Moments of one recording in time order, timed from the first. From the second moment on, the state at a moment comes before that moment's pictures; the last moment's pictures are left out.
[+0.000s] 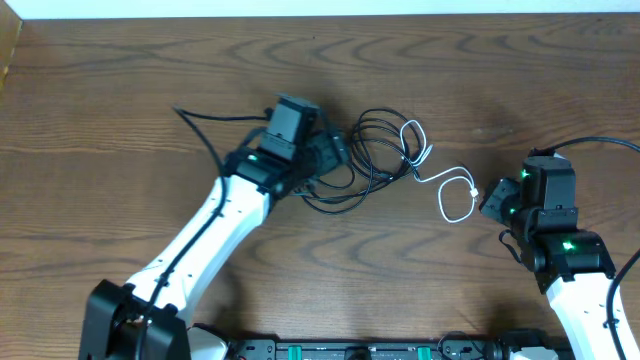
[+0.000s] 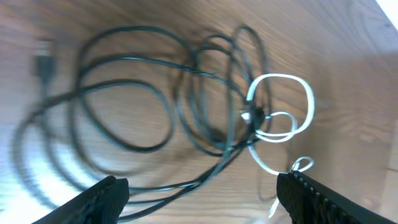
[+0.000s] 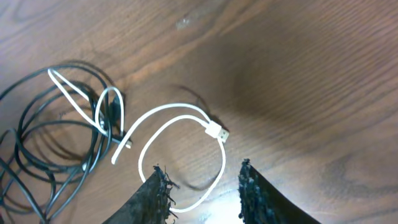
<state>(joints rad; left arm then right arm) -0.48 1.52 1.10 -0.49 0.17 -0.91 0.07 1.00 0.71 -0.61 0.07 0.56</state>
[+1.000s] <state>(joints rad) -0.69 1.96 1.11 -0.11 -0.26 -0.85 0.07 1.08 0.71 -0.64 0.01 0.56</state>
